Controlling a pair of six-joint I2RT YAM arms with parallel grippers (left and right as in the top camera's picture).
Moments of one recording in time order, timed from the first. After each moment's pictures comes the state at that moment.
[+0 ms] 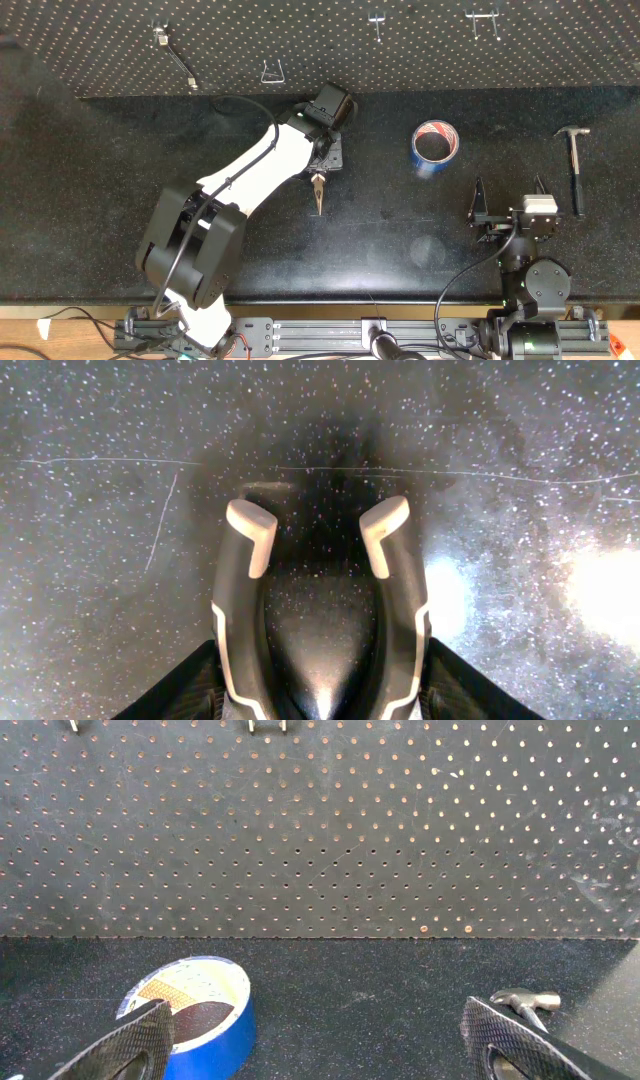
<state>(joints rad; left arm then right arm) -0.52 1.93 1.29 -0.74 -0.11 -0.57 -0.01 0.01 0.01 -0.07 0.00 -0.02</state>
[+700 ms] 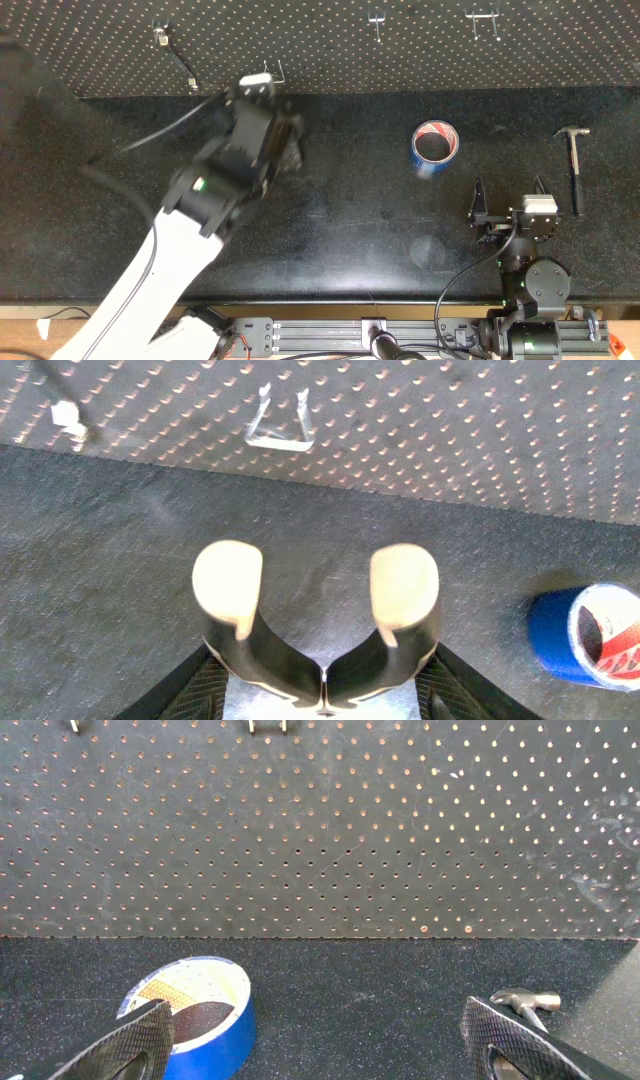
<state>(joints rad) -0.52 1.25 1.17 -0.78 -0.31 -0.58 -0.01 0.01 0.01 -0.07 0.00 -0.02</state>
